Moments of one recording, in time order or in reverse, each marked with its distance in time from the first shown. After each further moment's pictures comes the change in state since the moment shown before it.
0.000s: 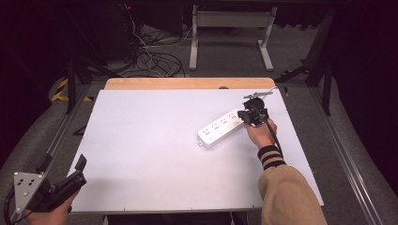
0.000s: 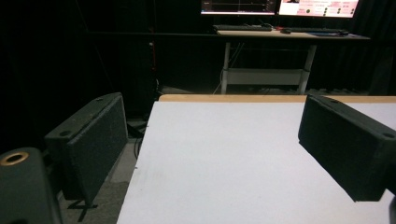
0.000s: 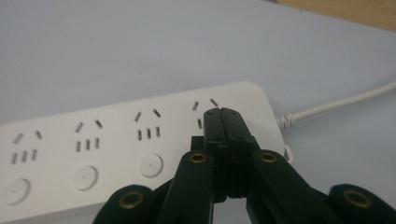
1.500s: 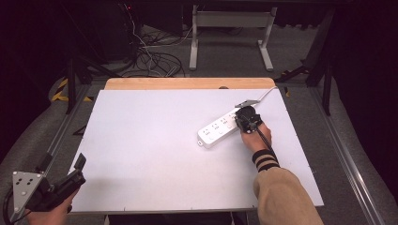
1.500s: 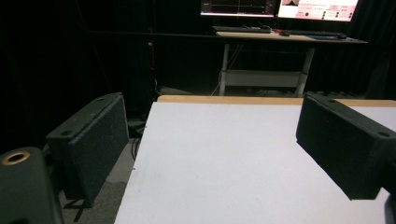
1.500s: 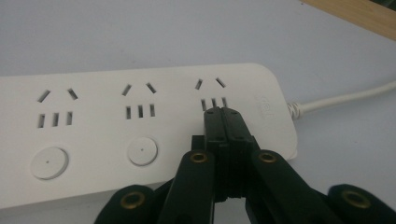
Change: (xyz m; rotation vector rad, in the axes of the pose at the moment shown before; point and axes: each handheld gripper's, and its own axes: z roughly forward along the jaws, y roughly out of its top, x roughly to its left) left arm 0.001 0.002 0.000 -0.002 -0.003 -0.019; right arm 0.020 -0.016 0.018 0.021 -0.119 -0.130
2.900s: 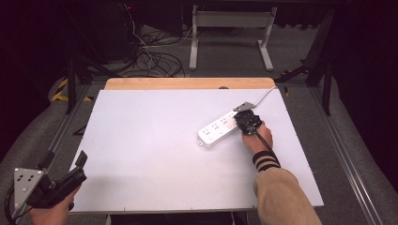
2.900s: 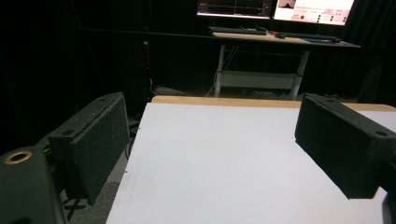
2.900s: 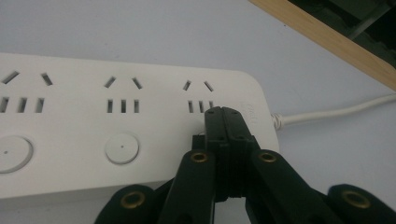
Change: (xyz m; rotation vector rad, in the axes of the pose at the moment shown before) left arm -0.001 0.003 0.006 0.002 -0.020 -0.018; right arm 0.006 -0.007 0.003 -0.057 -0.096 -0.127
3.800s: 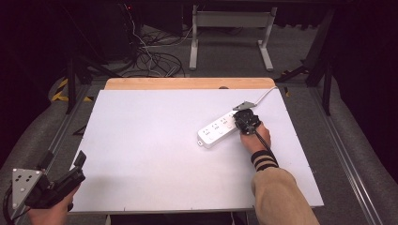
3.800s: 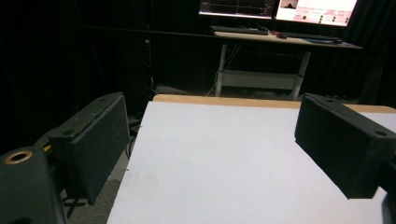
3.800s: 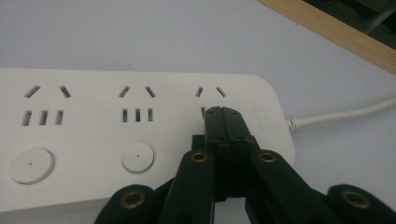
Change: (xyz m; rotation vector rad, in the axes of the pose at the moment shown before) left arm 0.001 0.001 -0.002 0.002 0.008 -0.017; right arm 0.001 0.002 0.001 -0.002 0.044 0.046
